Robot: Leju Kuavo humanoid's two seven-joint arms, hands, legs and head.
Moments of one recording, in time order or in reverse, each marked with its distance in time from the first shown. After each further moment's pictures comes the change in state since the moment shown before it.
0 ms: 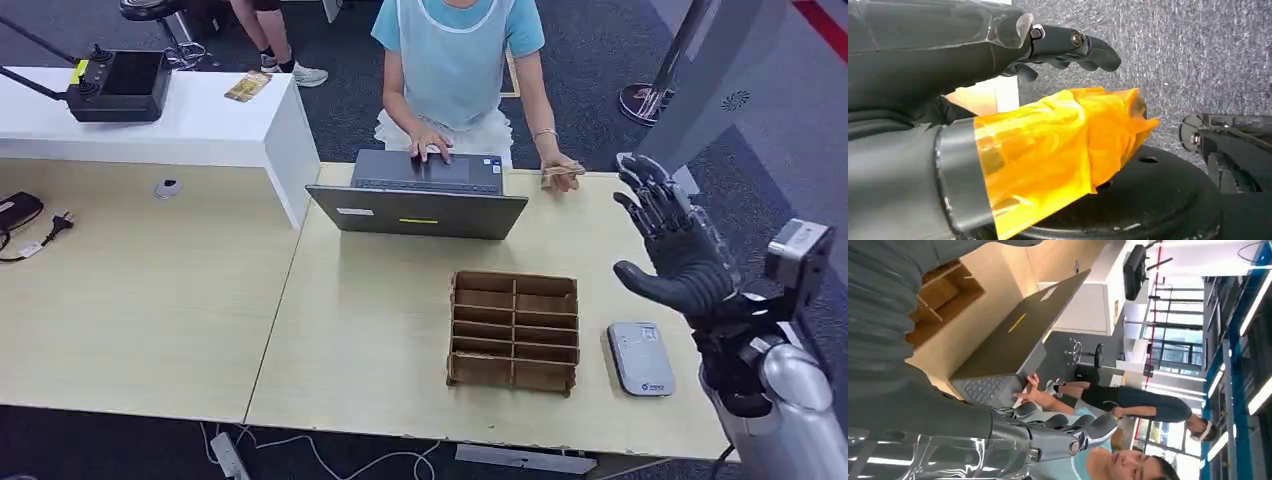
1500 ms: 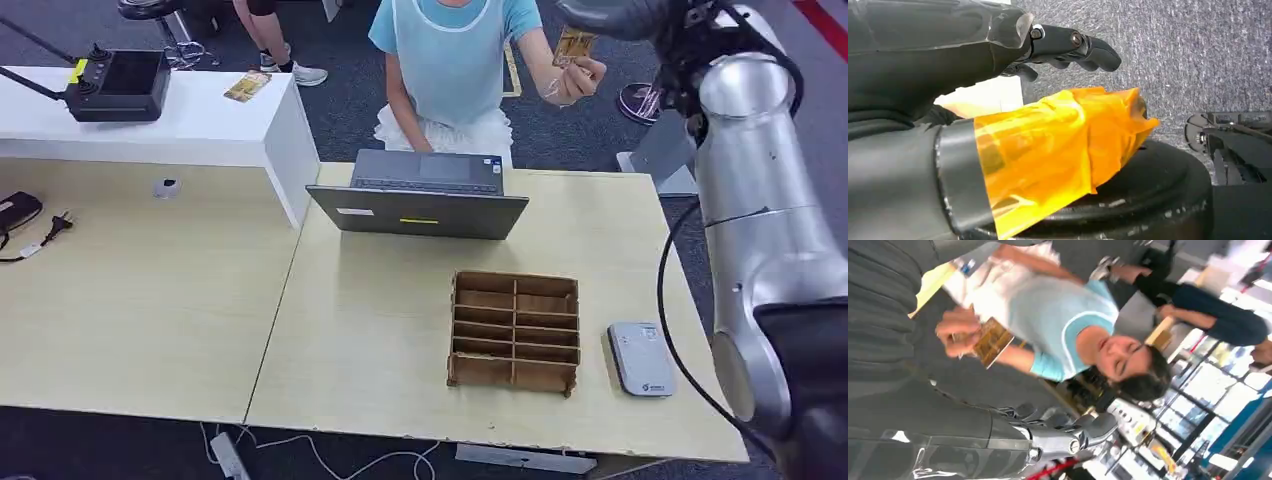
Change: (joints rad) left arm -0.013 0.004 -0.047 0.000 -0.025 -0.019 0.047; right arm -0.981 0.267 0.140 0.814 0.606 -0.100 0.179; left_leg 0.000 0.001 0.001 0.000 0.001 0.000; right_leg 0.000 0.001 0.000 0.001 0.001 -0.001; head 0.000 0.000
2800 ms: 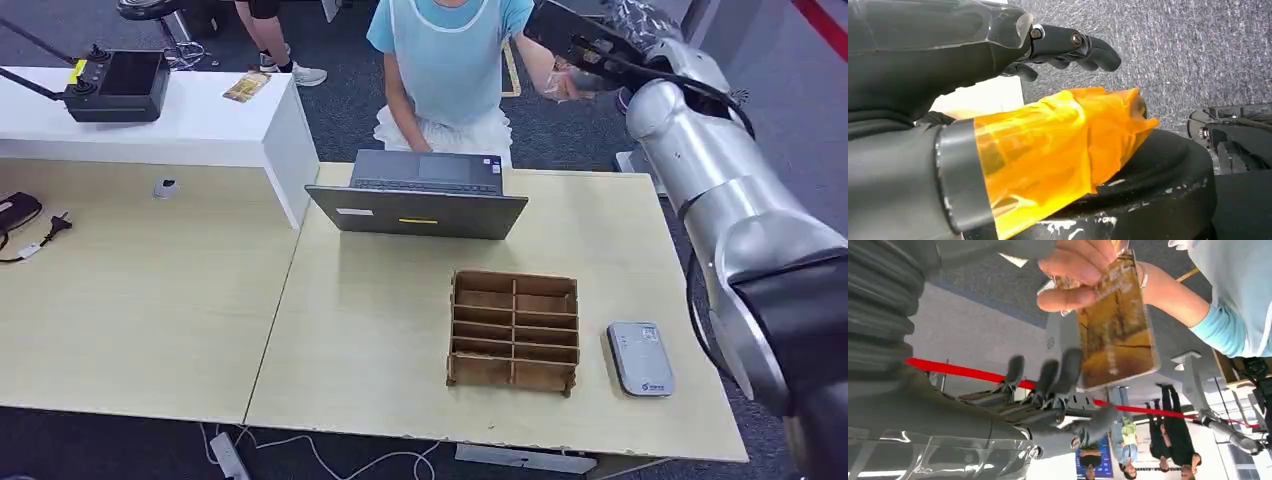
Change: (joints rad) left arm -0.004 0.000 0.000 0.000 -0.039 -0.029 0.007; right arm -0.164 0.073 0.257 0.472 0.621 -0.156 0.183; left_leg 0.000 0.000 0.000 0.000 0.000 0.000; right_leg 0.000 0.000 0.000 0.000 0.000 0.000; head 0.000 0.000
